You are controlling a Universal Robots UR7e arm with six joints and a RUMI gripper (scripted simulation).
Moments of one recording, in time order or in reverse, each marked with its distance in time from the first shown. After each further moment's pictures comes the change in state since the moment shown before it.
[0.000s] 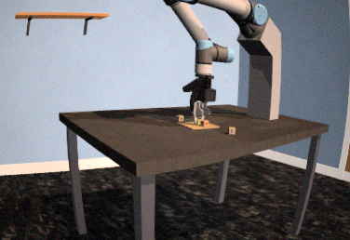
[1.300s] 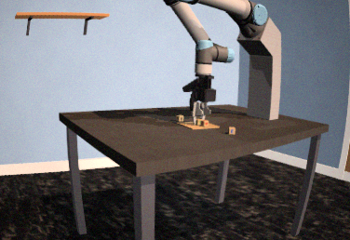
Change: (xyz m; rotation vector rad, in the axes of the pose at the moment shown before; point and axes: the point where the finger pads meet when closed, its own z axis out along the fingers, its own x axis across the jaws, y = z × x) arm 0.000 0.000 0.000 0.000 0.000 0.000
